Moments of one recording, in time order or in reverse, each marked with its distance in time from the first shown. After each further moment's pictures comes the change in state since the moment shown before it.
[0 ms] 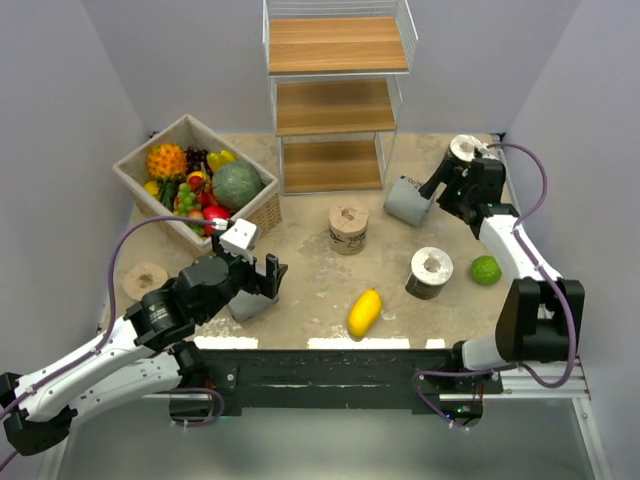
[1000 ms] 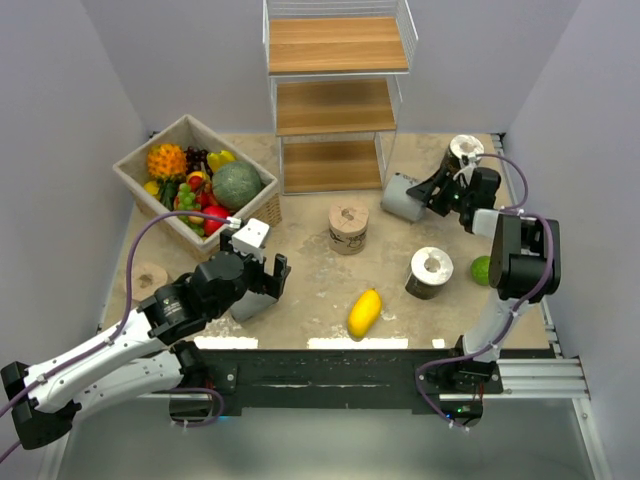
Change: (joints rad) left arm 0.000 0.082 -0.005 0.000 -0.018 0.003; right arm -0.136 0.452 -0.024 0.549 -0.553 0.083
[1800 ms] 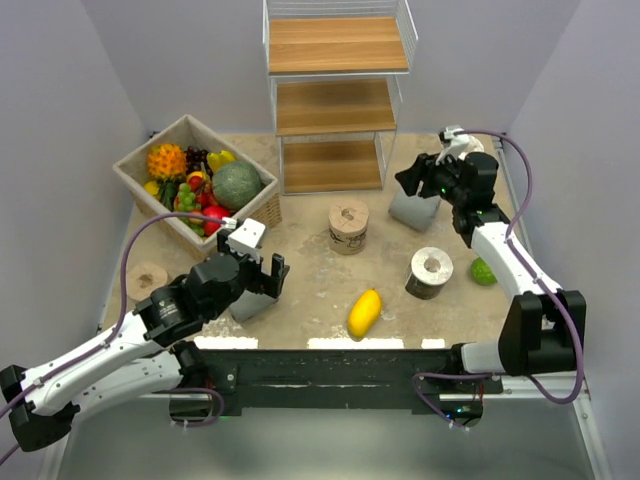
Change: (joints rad) left arm 0.000 -0.023 0.000 0.000 -0.001 0.000; right arm 0.206 -0.492 -0.027 -0.144 0.151 -0.415
